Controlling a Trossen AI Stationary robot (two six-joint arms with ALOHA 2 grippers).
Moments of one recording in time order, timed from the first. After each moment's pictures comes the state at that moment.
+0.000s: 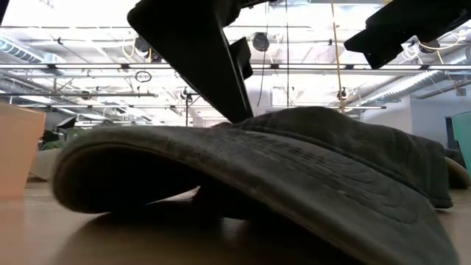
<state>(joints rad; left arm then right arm) -0.41 2.03 1.48 -0.44 0.07 -0.19 0.50 1.04 0.47 0.20 0.31 0.28</state>
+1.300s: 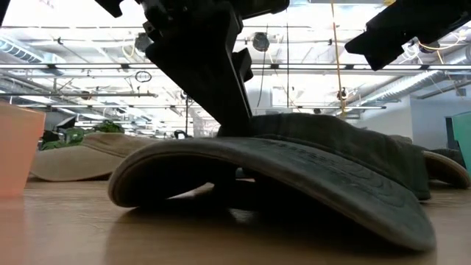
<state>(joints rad) -0.41 2.05 1.48 -0.45 -0.02 -0.16 0.50 1.04 0.47 0.19 0.31 0.29</state>
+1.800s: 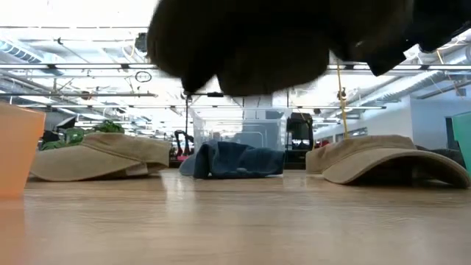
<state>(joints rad) -0.44 1.81 1.48 -0.51 -0.06 -0.25 0.50 1.04 0.45 0.19 0.31 0.29</state>
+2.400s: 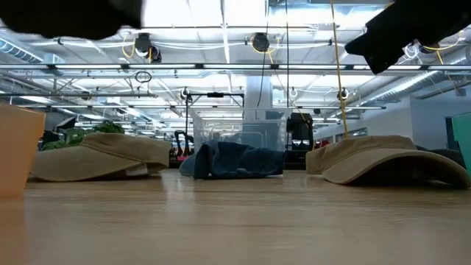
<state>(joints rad) -0.86 1.50 1.48 -1.16 -0.29 -0.93 0.50 1.04 0.45 0.24 0.31 0.31</state>
